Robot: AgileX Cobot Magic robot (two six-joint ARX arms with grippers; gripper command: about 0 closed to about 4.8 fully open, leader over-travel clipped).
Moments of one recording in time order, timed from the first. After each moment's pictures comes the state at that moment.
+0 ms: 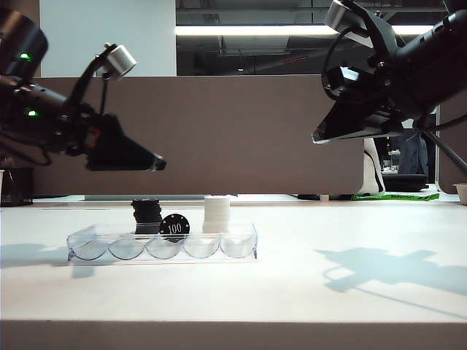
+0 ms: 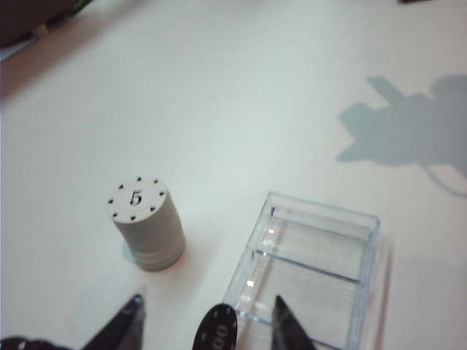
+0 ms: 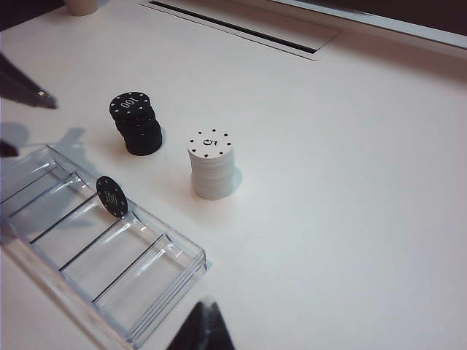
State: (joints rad) left arm -0.21 1.55 0.72 0.33 0.81 0.59; right arm 0.46 1.23 0.54 0.37 -0.21 -0.05
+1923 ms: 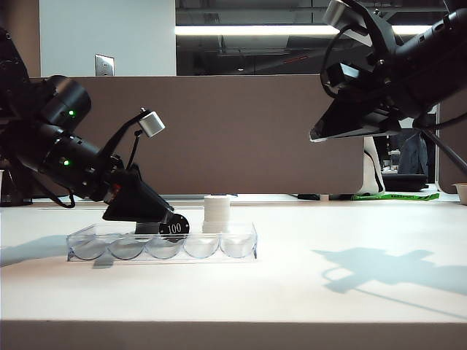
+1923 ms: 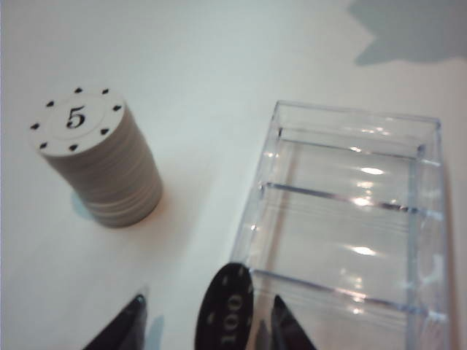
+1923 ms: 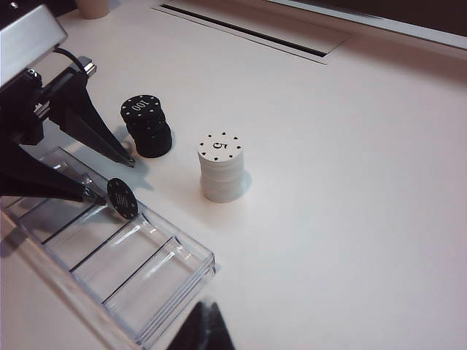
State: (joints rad) left arm -0.22 1.82 0.93 0.14 0.80 0.81; right arm 0.46 1.23 0.54 0.38 -0.24 -0.05
